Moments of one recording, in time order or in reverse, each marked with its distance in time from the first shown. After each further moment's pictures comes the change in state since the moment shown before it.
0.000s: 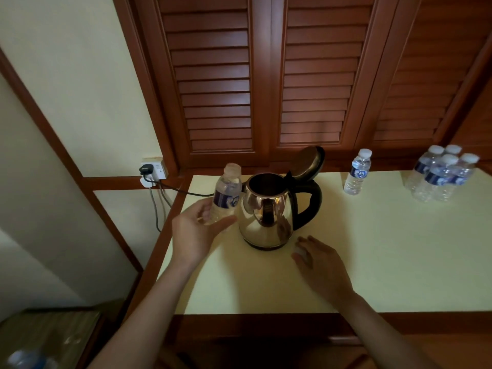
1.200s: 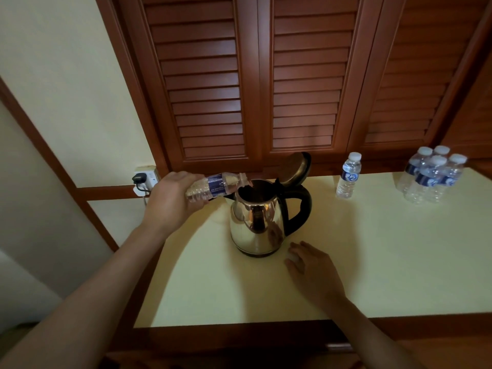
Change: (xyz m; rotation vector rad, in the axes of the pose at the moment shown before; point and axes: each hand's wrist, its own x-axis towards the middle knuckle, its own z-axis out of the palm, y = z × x) left_hand 0.080 0.016 -0.031 0.660 -0.092 0.478; right_hand -0.002 0.004 0.005 0.028 0.054 0.009
